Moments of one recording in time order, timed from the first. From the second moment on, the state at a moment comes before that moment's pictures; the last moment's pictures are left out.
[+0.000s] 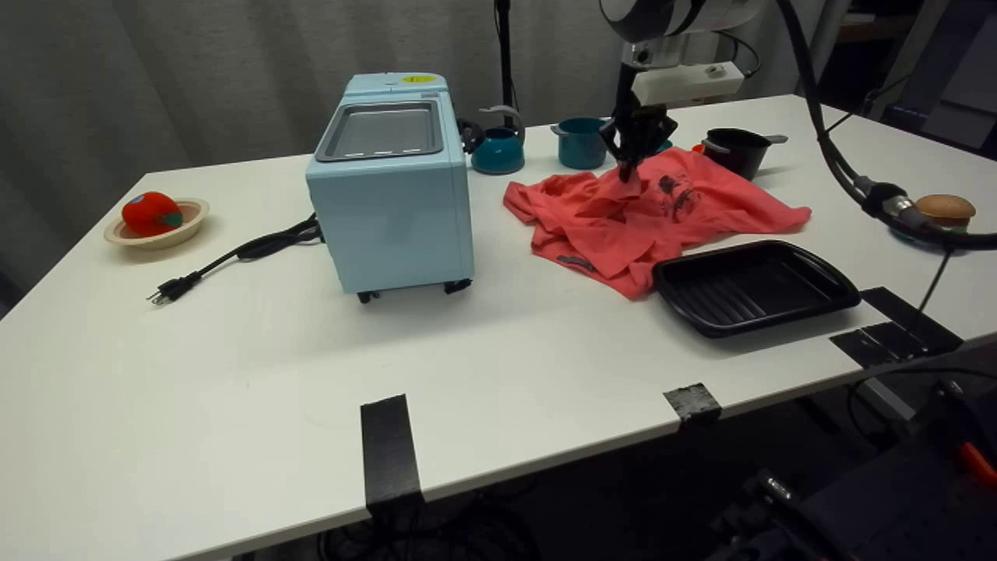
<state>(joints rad) -0.03 0.47 -0.03 -1.89 -0.01 2.44 0.08</state>
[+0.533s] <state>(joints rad) -0.06 0.06 -0.09 -2.18 -0.02 2.18 0.06</state>
